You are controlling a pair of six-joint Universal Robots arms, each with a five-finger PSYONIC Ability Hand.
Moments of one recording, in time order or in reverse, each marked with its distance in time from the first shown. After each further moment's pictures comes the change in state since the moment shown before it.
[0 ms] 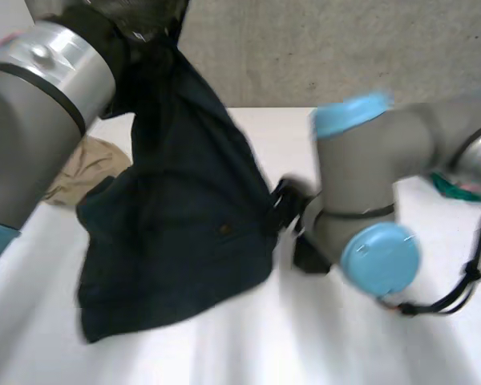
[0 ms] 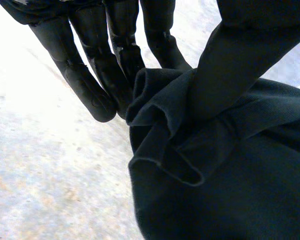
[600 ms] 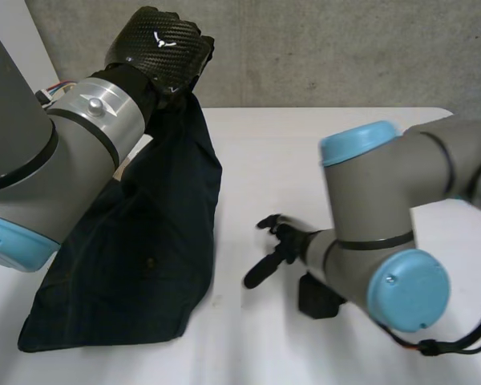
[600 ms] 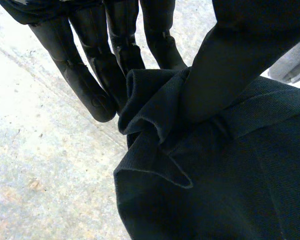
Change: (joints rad) left arm 0.000 -0.094 -0.047 0.010 0.052 0.074; right arm 0.031 -0.055 0.208 0.032 -0.153 0.059; left_hand 0.000 -0.003 -0.004 -0.004 0.000; right_hand -0.898 -0.964 -0.976 -0.982 -0.927
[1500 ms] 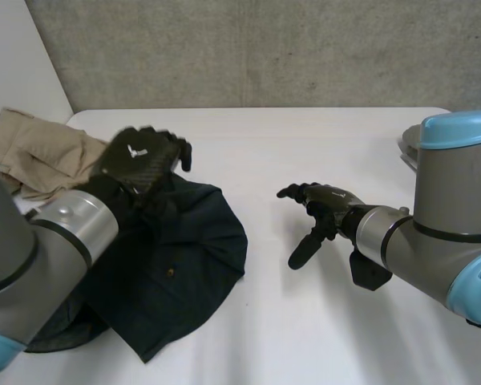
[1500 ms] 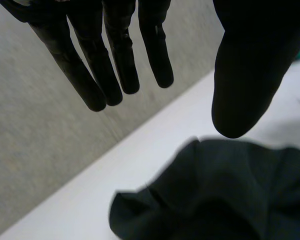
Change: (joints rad) left arm 0.123 0.144 -0.532 0.161 0.093 -0.287; right arm -0.236 -0.227 0.297 -0.283 -0.226 -0.504; left_hand -0.494 -0.542 -0.523 -0.541 -0.497; right_hand 0.000 -0.001 0.000 0.000 0.000
